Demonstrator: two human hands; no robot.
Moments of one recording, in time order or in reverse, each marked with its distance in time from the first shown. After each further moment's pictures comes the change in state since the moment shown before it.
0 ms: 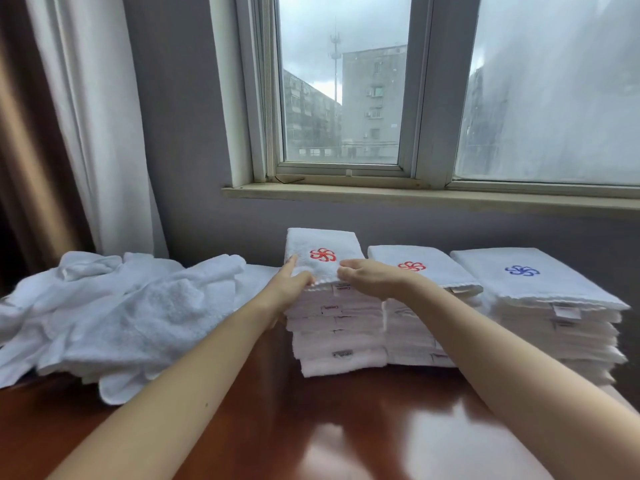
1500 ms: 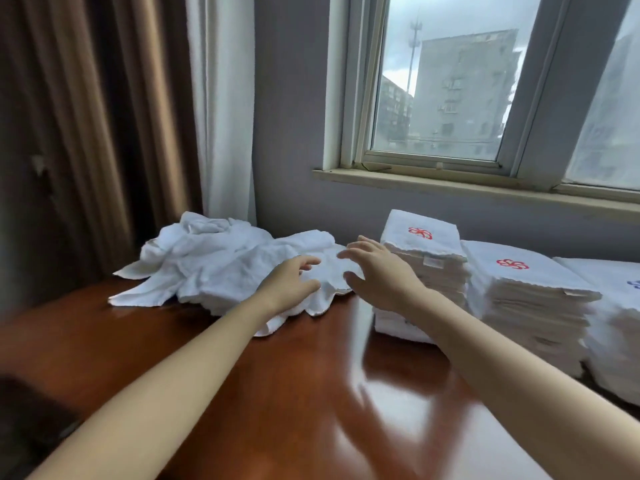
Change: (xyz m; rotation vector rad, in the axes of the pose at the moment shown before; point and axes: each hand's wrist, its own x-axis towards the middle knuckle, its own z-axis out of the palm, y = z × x) left_hand -0.080 -0.074 -0.135 0.385 0.194 0.181; right_hand -0.003 -0.113 0.101 -0.333 0.345 -0.495
